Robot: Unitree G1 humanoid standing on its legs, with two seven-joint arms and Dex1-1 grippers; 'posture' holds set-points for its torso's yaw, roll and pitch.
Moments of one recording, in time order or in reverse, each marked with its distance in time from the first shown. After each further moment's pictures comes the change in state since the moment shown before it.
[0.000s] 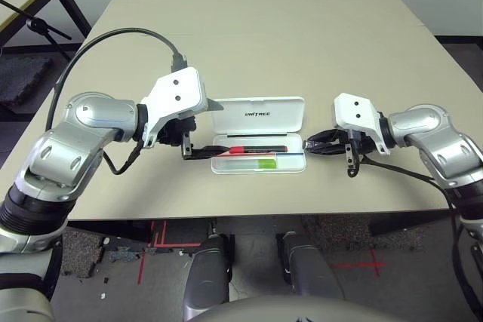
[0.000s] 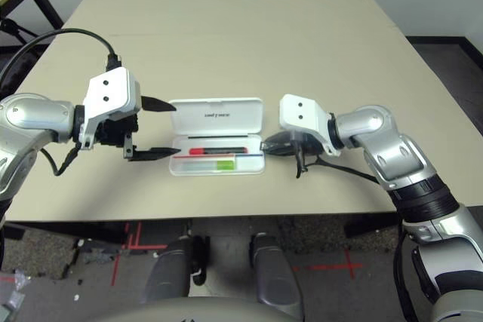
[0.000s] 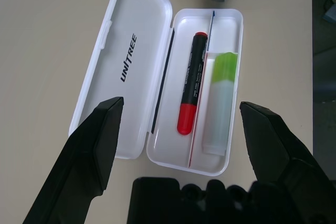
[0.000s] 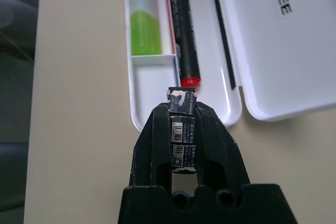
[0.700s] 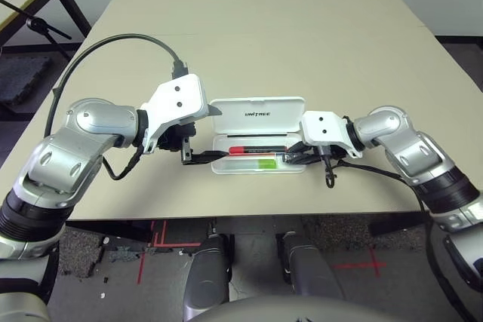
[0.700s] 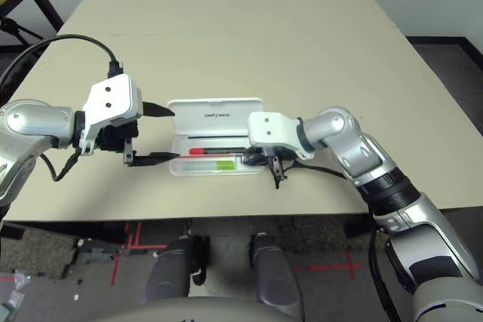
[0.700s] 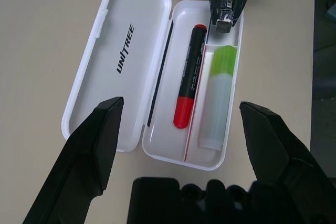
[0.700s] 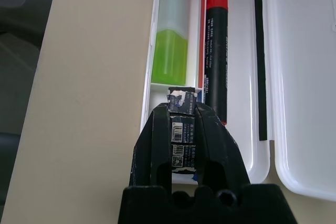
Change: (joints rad) left arm 0.025 0.014 0.000 -0.019 0.000 0.022 0.021; right arm -0.066 0.120 0.105 0.070 -0.122 -0.095 0.022
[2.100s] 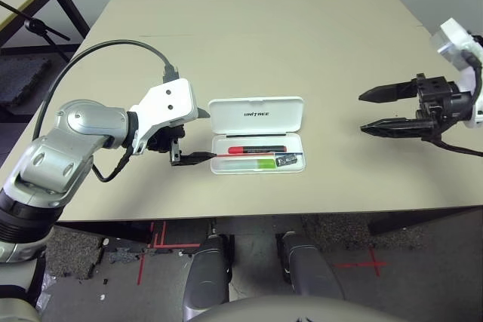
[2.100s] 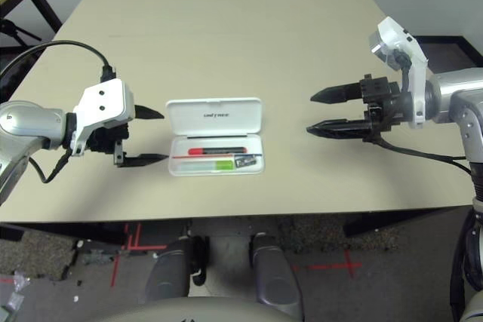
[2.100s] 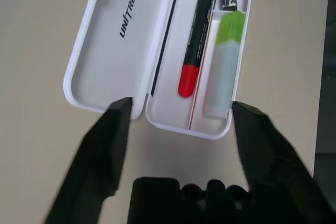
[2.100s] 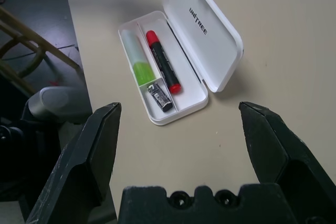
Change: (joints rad) left arm 0.036 0.076 0.003 0.073 0.031 -0.070 -0.042; right arm 0.036 -0.368 -0.464 -0.033 0.492 0.528 0.140
